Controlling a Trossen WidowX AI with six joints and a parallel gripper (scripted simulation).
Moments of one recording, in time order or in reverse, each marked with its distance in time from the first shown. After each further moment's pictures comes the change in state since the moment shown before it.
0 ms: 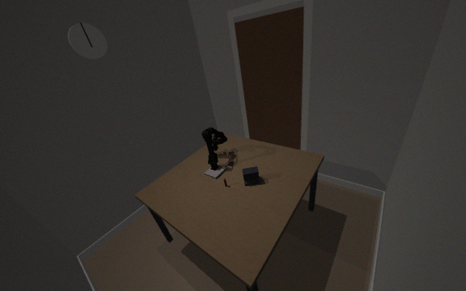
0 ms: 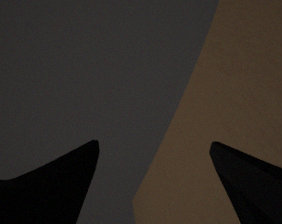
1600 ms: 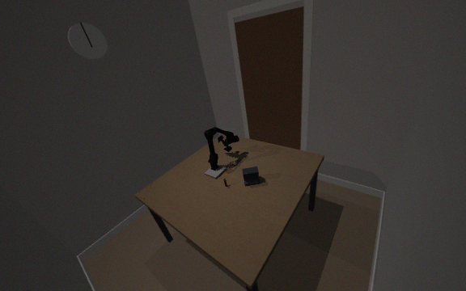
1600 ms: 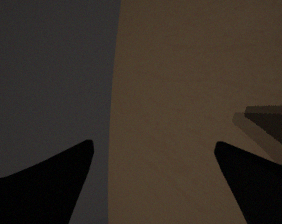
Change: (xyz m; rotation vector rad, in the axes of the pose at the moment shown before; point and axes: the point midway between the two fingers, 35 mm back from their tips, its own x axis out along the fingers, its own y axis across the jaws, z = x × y) arm -0.135 -0.066 0.024 0.148 -0.323 -0.395
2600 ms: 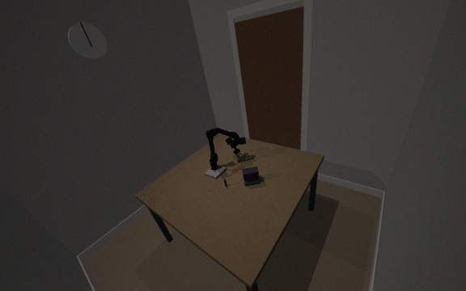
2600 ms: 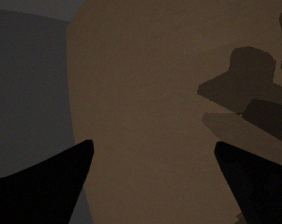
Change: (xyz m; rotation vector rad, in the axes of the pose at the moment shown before) arm -0.097 -0.072 0.008 0.188 -0.239 -0.247
